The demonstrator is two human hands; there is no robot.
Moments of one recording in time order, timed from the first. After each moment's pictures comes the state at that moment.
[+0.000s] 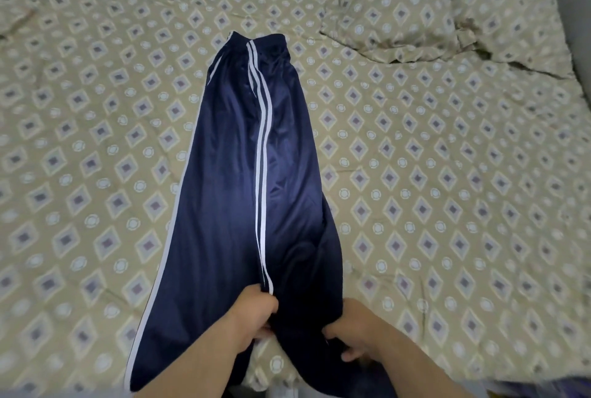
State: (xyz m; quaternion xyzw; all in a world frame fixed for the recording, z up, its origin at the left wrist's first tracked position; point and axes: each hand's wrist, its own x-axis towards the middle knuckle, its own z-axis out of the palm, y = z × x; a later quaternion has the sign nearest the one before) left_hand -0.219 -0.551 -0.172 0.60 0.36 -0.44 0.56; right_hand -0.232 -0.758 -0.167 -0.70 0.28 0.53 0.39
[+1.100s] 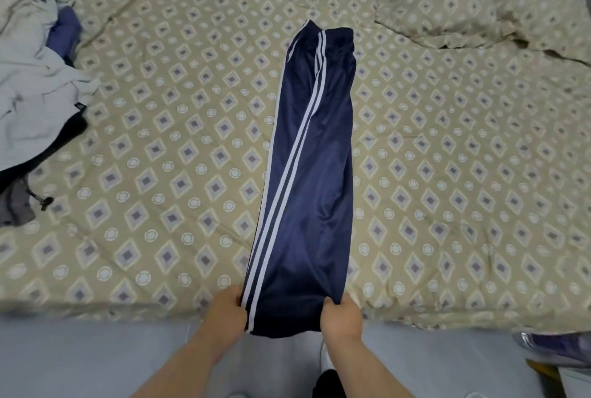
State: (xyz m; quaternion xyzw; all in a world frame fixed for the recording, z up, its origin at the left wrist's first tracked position) left_hand -0.366 -0.330 -0.185 0.74 0.28 -0.34 0.51; right_hand -0.368 -0.532 -0.189 -0.74 0.45 0.24 0.43
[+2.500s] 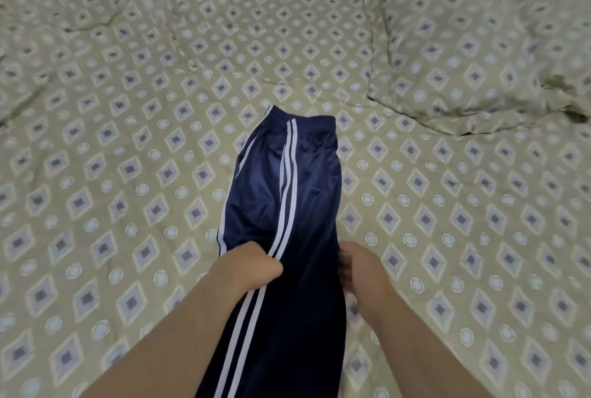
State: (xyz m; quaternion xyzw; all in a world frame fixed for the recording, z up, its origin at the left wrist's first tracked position) left_hand 0.107 -0.450 -0.173 0.84 0.18 -0.42 0.28; right_hand 0.086 -0.645 -0.177 -0.64 0.39 0.27 0.60
